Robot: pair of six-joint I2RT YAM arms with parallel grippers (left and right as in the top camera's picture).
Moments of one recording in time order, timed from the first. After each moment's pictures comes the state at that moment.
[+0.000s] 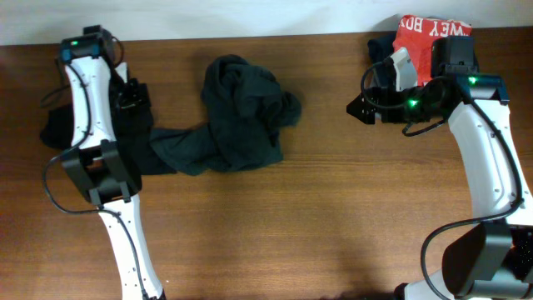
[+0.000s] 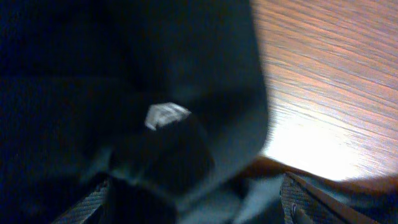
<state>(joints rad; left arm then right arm) 0.21 2.70 2.75 -1.59 0.01 -0.08 -0.11 1.71 1.58 -1.04 -0.62 -0.11</state>
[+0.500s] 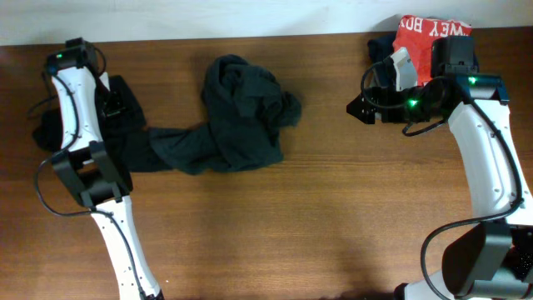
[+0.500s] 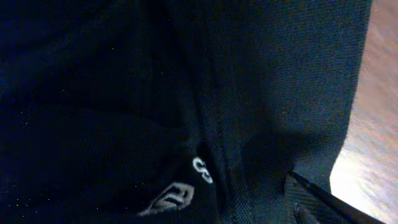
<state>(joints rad) 0.30 2.78 2.75 -1.48 -0.04 -0.08 -0.11 1.71 1.58 -1.04 -0.62 -0.11</state>
